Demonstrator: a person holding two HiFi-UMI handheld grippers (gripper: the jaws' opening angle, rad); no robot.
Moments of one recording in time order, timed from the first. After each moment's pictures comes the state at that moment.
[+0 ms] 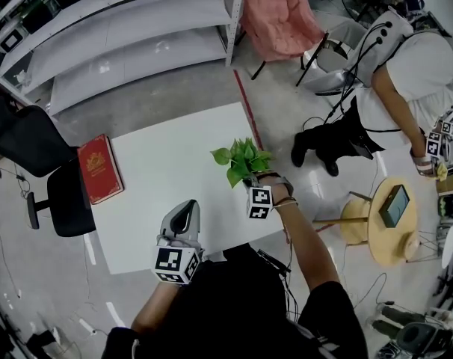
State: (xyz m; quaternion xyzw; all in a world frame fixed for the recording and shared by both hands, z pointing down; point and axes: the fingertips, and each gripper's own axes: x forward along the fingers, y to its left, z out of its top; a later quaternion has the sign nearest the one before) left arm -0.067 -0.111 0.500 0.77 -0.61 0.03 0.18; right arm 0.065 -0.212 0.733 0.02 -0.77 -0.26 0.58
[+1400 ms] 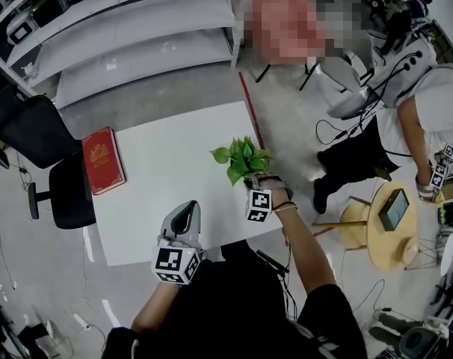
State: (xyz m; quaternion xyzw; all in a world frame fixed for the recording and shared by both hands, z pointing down) left arm -0.058 -0.083 0.497 0.76 -0.62 0.02 0.18; right arm 0.071 -0.198 0.728 0.05 -0.77 -0.28 0.57
